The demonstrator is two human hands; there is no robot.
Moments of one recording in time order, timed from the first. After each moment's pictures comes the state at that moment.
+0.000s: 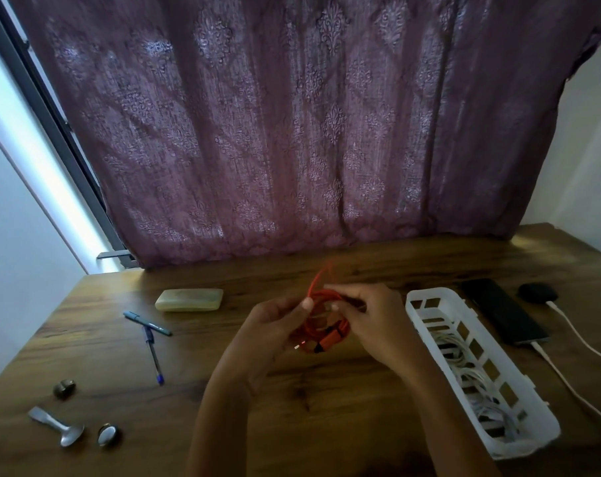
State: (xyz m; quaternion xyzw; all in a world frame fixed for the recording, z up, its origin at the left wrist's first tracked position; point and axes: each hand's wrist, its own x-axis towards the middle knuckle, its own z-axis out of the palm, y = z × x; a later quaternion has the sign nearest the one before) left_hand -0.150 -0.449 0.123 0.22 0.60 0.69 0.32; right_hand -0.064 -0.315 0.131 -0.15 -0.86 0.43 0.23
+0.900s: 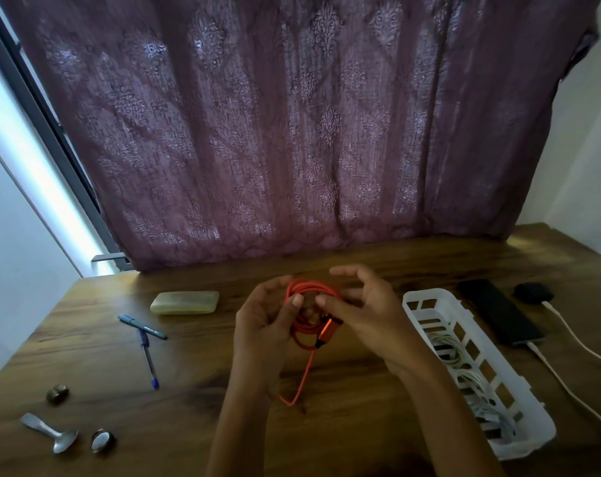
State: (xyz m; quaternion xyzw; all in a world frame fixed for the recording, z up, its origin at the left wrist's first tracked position) left_hand -0.135 -0.436 0.124 0.20 0.60 0.77 0.12; right_hand -0.064 -0.314 0.137 -0.15 -0.73 0.63 0.20
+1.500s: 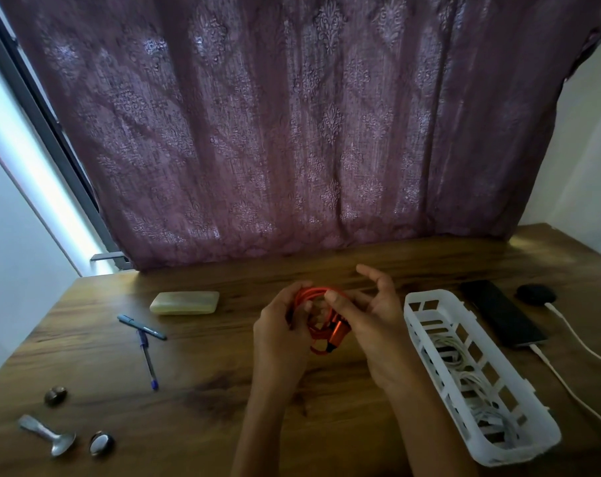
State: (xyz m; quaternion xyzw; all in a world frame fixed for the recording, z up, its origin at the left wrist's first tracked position) left_hand -0.140 -0.423 0.111 0.25 0.76 0.60 0.02; right_hand -0.068 -0.327 0.129 -0.23 -0.58 0.74 0.27
